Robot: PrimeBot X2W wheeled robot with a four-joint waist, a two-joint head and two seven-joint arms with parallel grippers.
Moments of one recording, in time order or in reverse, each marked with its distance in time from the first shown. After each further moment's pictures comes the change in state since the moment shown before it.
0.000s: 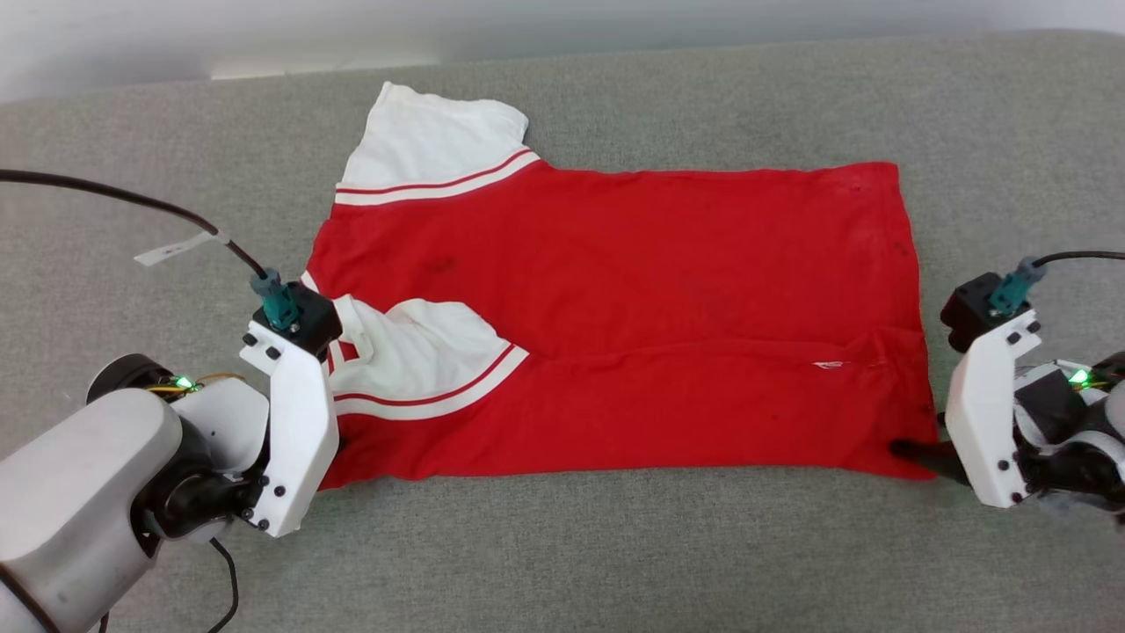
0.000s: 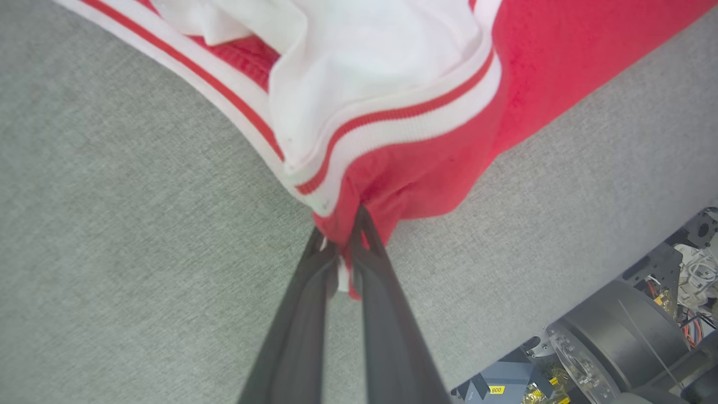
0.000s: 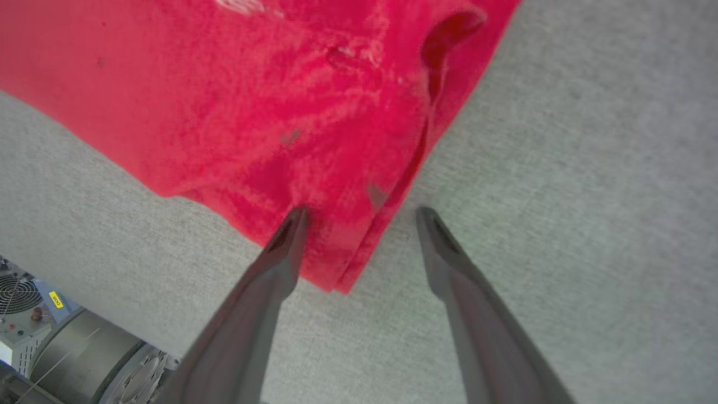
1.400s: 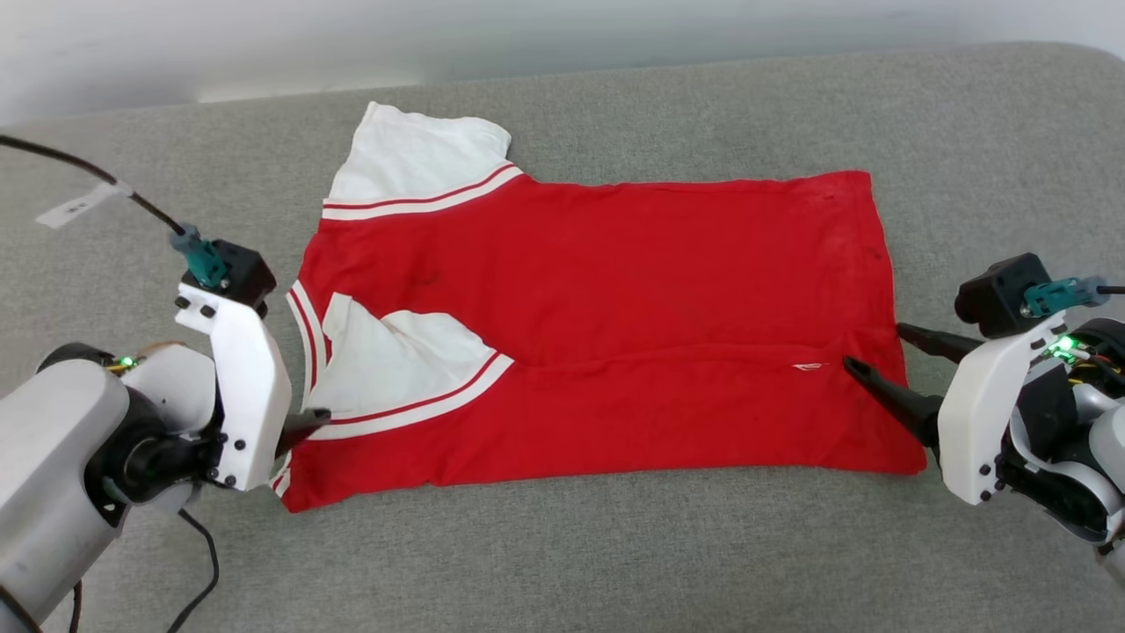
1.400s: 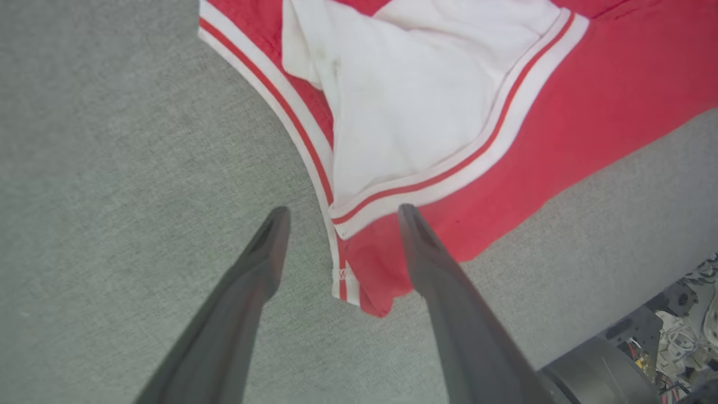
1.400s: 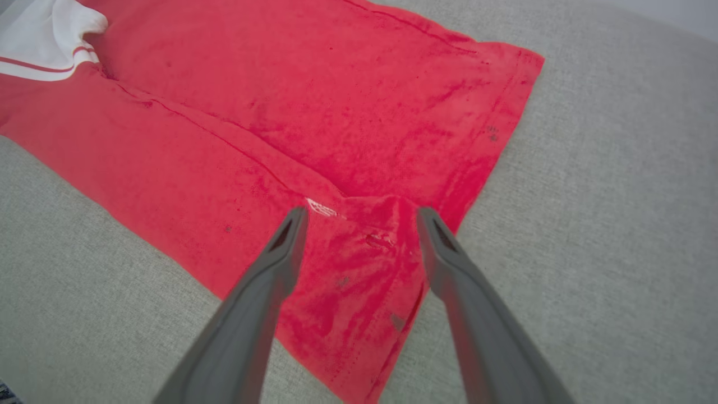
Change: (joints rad) left arm -0.004 0.008 0.082 0.077 -0.054 0.048 -0.042; right arm 0.149 0.067 -0.198 -0.131 -0.212 0.000 -0.425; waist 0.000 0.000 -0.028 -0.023
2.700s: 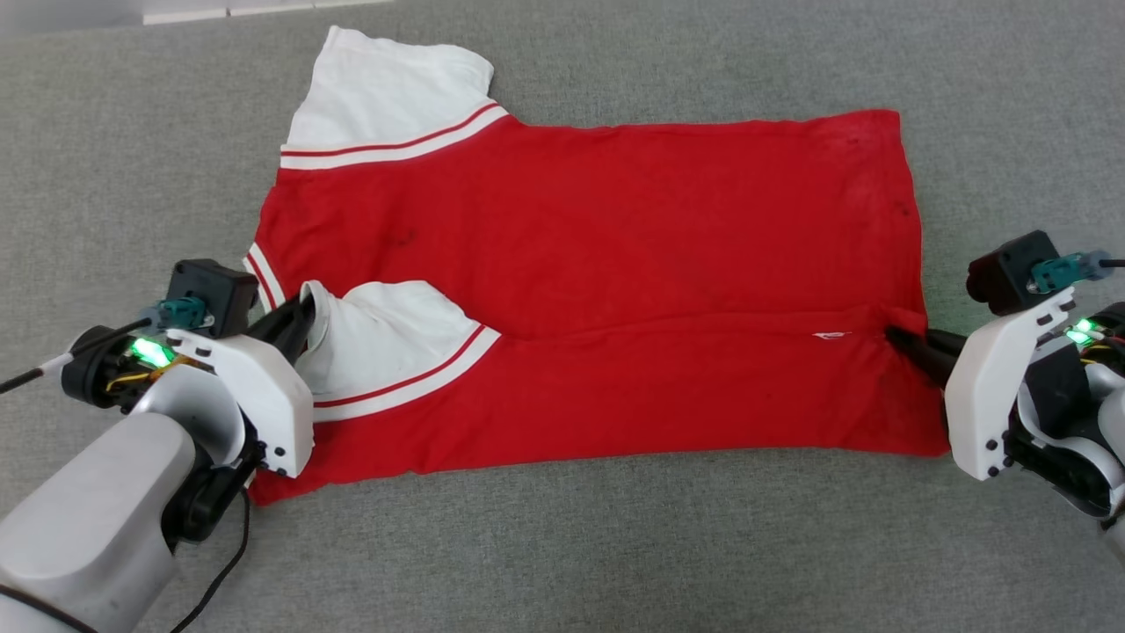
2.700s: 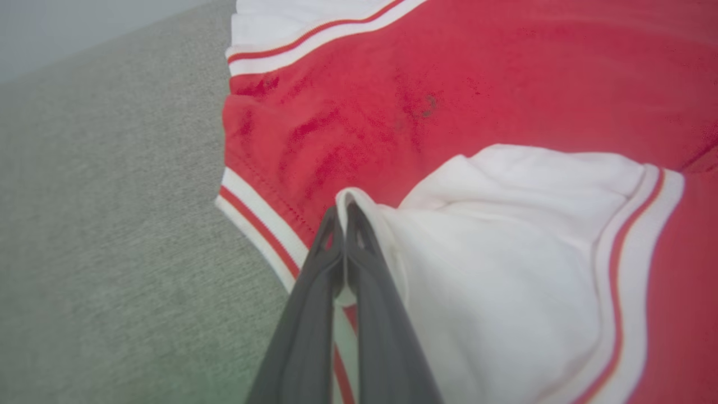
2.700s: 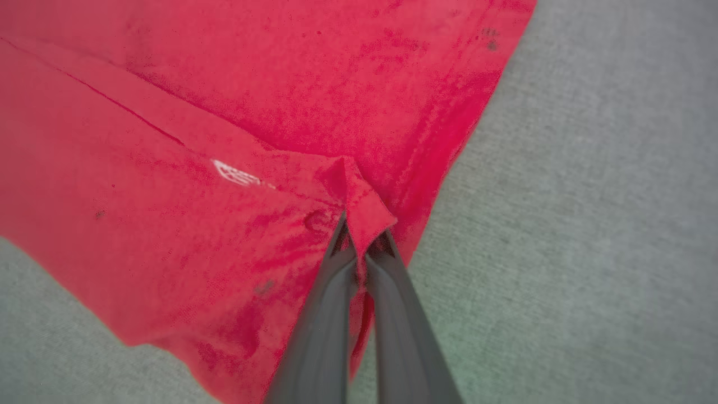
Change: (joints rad) left arm 0.124 -0.129 0.081 0.119 0.278 0.060 -0.721; right arm -0.011 0.034 -0.075 0.040 -0.062 0.000 0.070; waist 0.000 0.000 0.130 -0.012
